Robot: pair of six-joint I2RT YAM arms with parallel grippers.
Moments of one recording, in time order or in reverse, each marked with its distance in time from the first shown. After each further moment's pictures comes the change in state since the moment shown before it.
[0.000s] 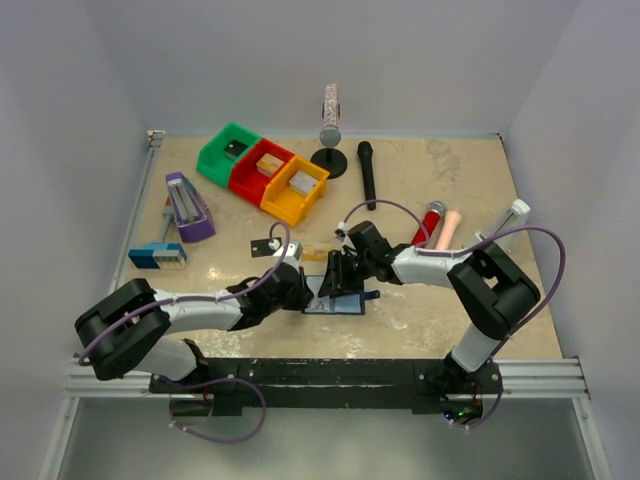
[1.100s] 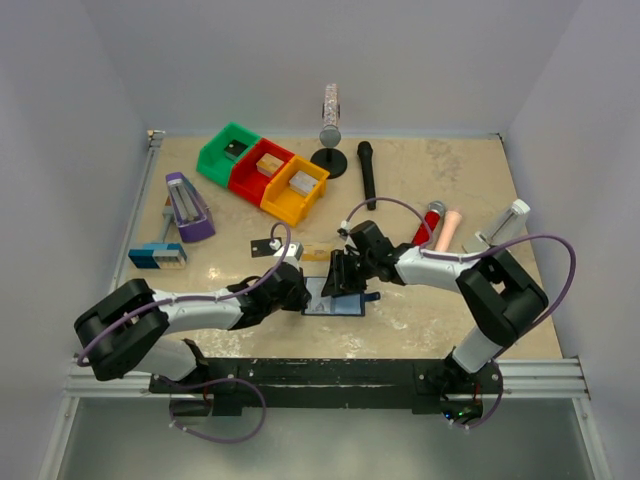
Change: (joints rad) left arm -0.002 -0.011 0.011 -0.049 0.002 0.009; right arm 0.001 -0.056 0.000 -0.064 0.053 -0.015
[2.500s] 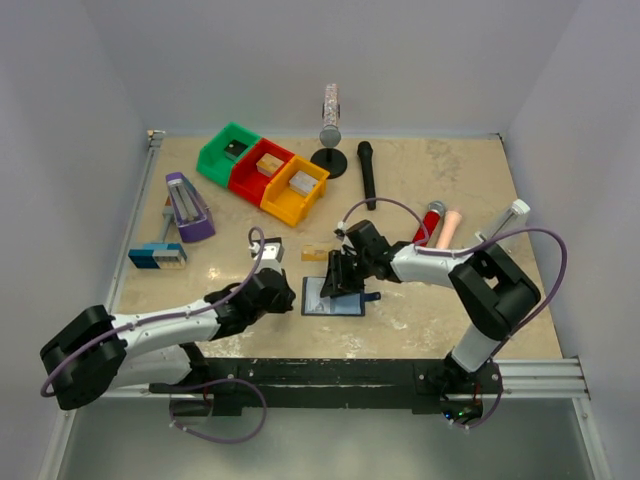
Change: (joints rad) left arm -0.002 -0.233 -0.073 -0.155 -0.114 -0.026; right arm 0.000 0.055 0.029 -0.003 -0.013 -0.014
